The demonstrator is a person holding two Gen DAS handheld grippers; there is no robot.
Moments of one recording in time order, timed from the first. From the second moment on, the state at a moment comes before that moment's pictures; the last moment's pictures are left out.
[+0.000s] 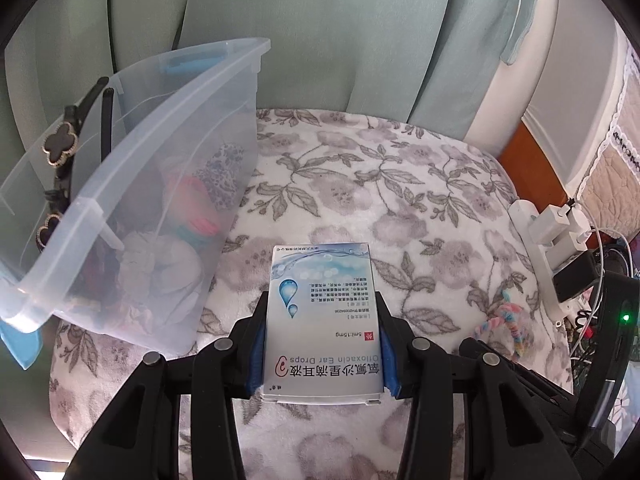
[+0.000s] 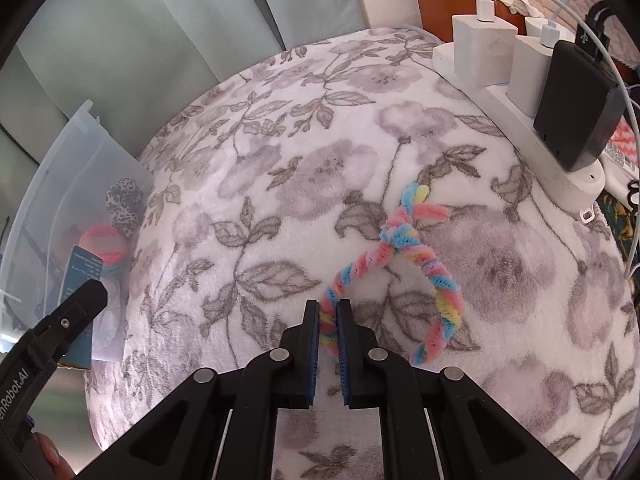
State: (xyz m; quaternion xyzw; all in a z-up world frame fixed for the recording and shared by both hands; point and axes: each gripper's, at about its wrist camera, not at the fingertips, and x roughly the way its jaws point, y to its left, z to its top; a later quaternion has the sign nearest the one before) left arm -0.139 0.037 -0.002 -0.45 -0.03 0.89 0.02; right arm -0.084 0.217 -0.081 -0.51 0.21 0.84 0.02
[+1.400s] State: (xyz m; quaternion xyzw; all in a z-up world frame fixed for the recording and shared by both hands) left arm -0.025 -0.038 0.239 -0.18 -0.15 0.97 0.00; right arm 0.044 0.164 0.226 -0.12 0.26 0.95 -0.11
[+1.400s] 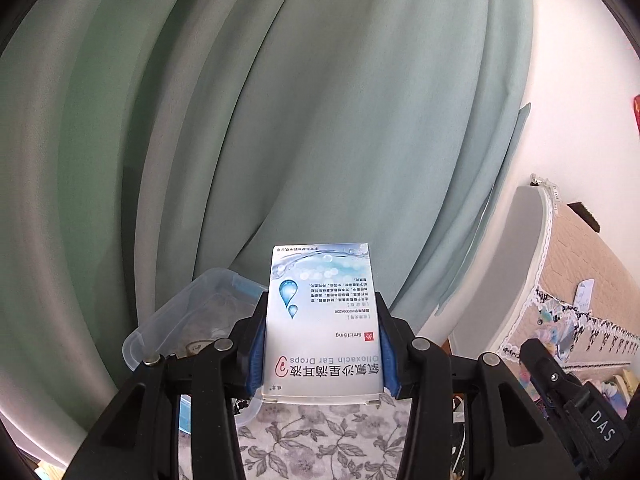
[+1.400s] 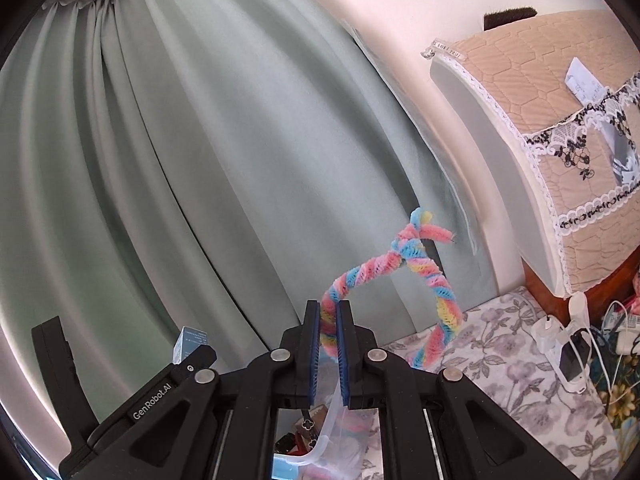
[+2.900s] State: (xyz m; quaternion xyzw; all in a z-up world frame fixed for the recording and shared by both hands) left arm -0.107 -0.184 0.107 -0.27 -0.26 0.93 -0.08; right arm -0.052 0.009 0.131 -0.28 0.12 0.93 -0.20
